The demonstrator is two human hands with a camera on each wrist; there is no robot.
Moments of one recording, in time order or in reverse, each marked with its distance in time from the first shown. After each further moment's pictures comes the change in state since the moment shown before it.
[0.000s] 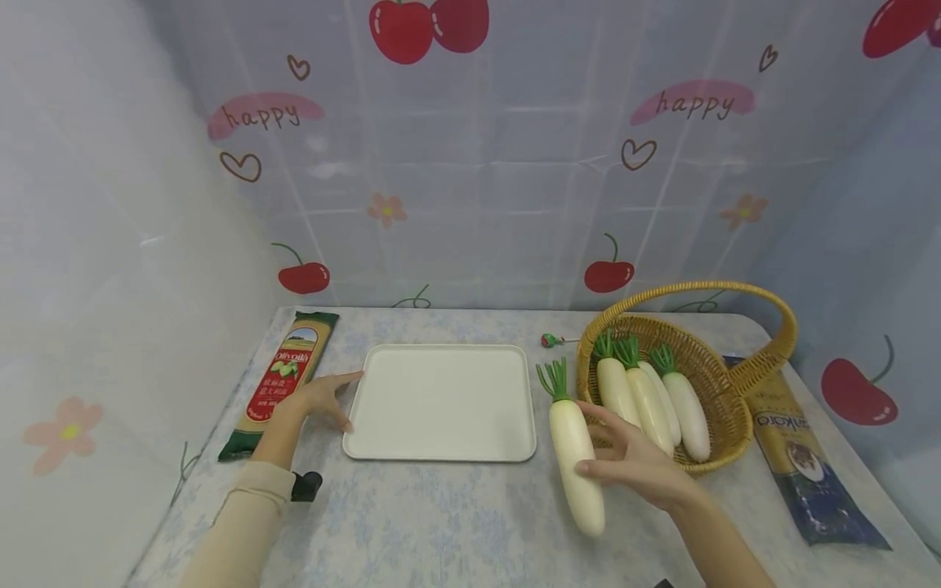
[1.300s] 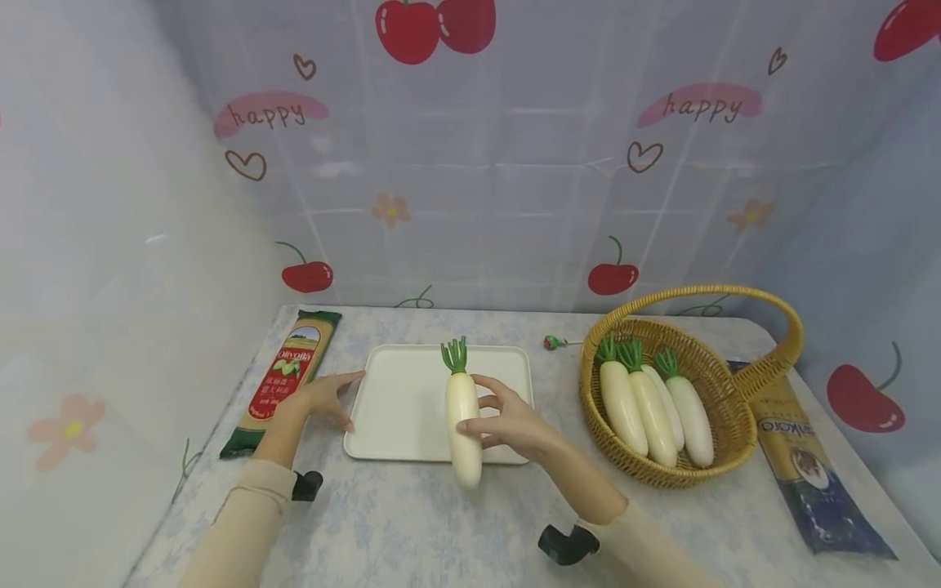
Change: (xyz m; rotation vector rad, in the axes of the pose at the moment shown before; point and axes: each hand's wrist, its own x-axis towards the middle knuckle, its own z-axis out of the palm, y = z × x) left_hand 0.000 0.001 0.001 0.026 0.014 -0.038; right_hand 0.125 -0.009 0.088 0.080 0.014 0.055
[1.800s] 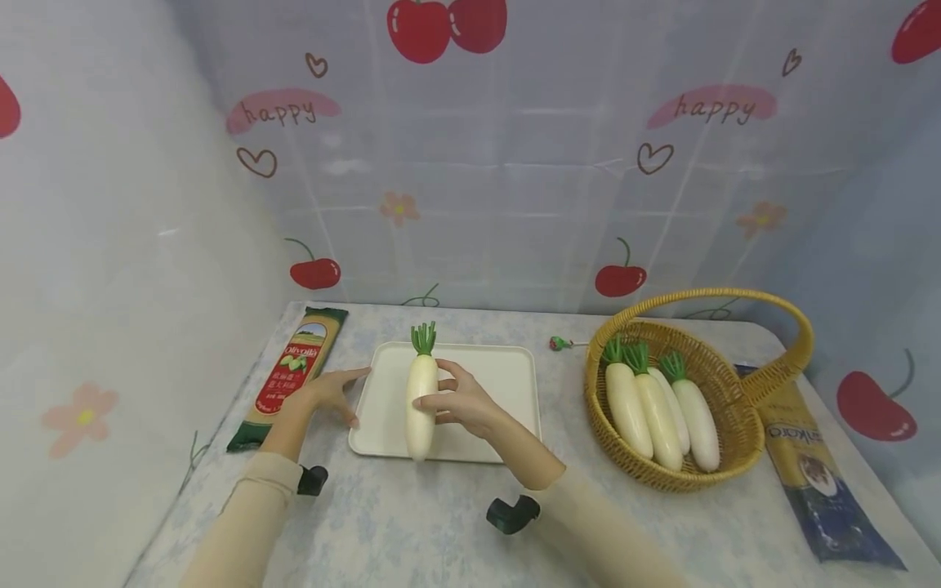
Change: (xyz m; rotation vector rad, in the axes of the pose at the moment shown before) left_hand 0.002 -0.002 0.000 -0.002 0.003 -0.008; right_hand 0.057 -0.013 0.046 0.084 0.010 0.008
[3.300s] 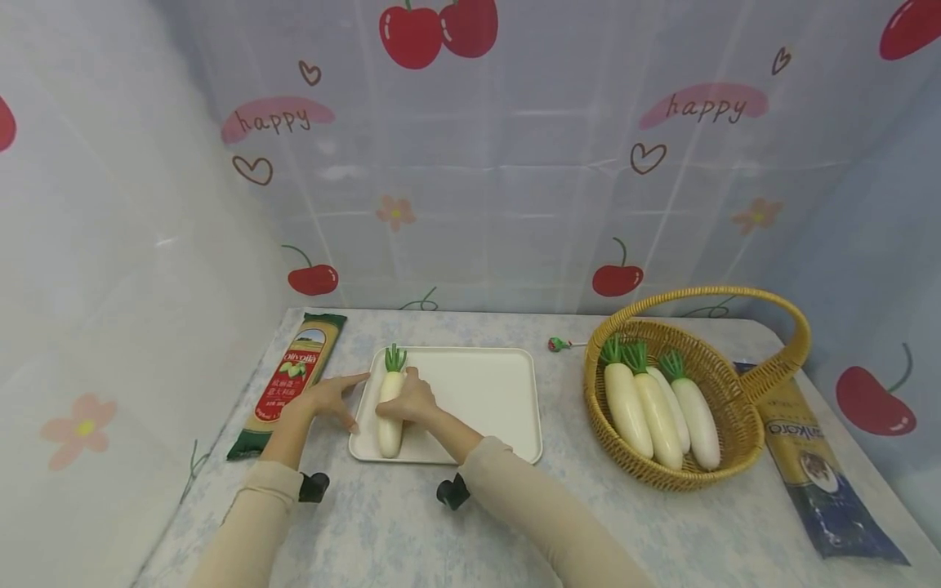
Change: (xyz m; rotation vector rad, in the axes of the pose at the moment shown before) left_hand 0.000 -0.001 0.001 0.013 0.021 0.072; right_hand 0.074 0.031 0.056 -0.584 0.223 0.062
